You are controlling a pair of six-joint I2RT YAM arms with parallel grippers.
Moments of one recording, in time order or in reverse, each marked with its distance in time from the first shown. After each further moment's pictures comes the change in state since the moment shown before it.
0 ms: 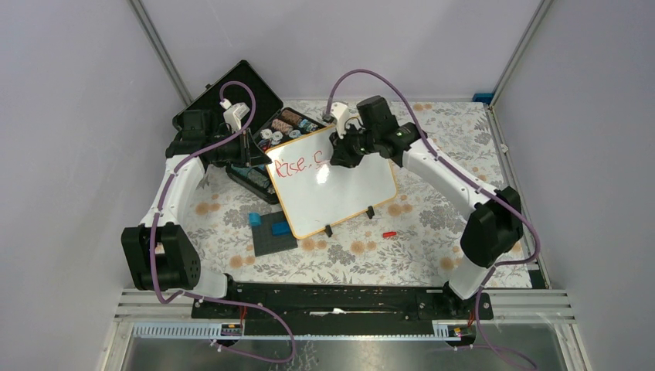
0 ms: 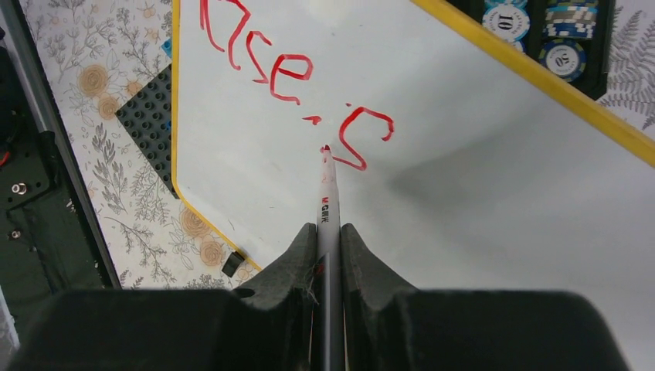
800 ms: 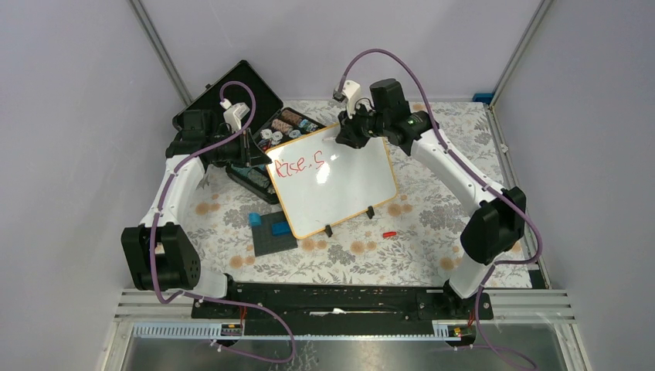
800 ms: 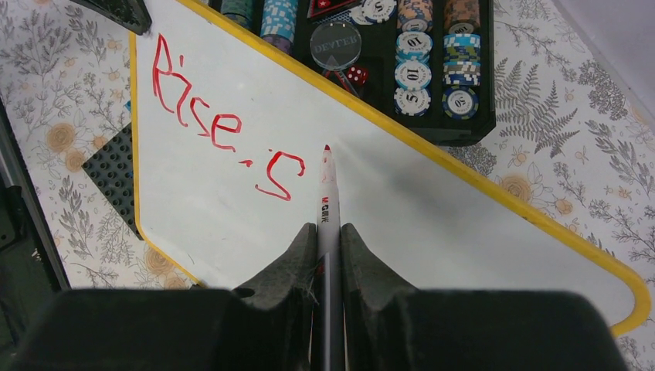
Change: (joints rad) left arm -0.001 0.000 0.000 0.000 0.000 0.000; right arm -0.082 0.000 0.104 0.029 0.002 0.007
